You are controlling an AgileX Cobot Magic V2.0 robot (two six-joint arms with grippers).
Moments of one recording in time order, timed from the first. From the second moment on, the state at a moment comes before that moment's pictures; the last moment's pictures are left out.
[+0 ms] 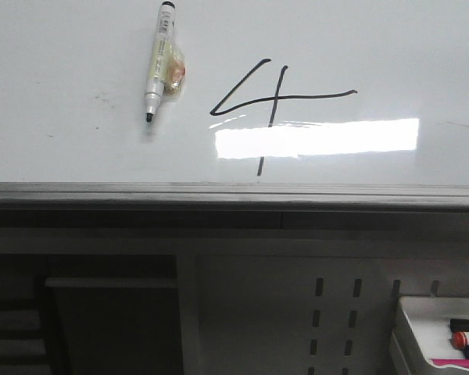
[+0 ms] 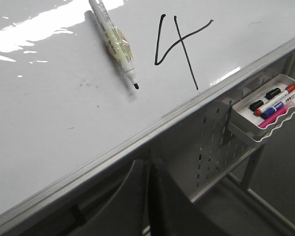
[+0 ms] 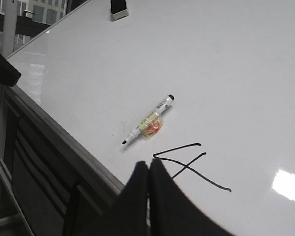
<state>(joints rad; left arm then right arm) -0.62 0.47 -0.46 -0.08 0.45 0.17 0.70 0.16 -0.24 0.38 0.06 -0.71</state>
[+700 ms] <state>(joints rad) -0.18 0.10 0.00 -0.06 0.11 0.05 0.70 0.16 -0.24 0.38 0.06 -0.71</state>
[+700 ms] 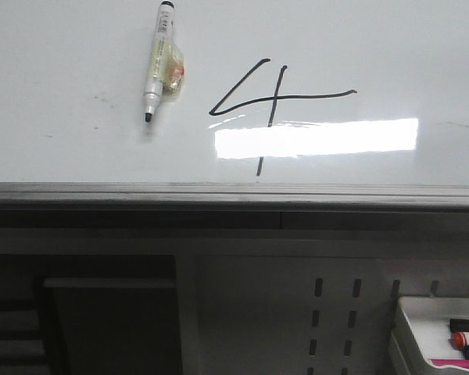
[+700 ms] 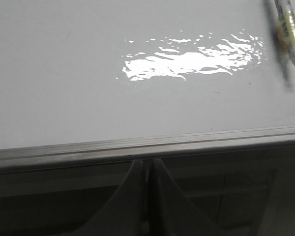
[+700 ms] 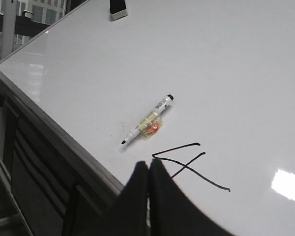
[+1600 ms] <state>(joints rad) -0.18 0.03 0.00 -0.14 0.34 0.01 0.70 0.16 -0.24 0.38 0.06 -0.71</state>
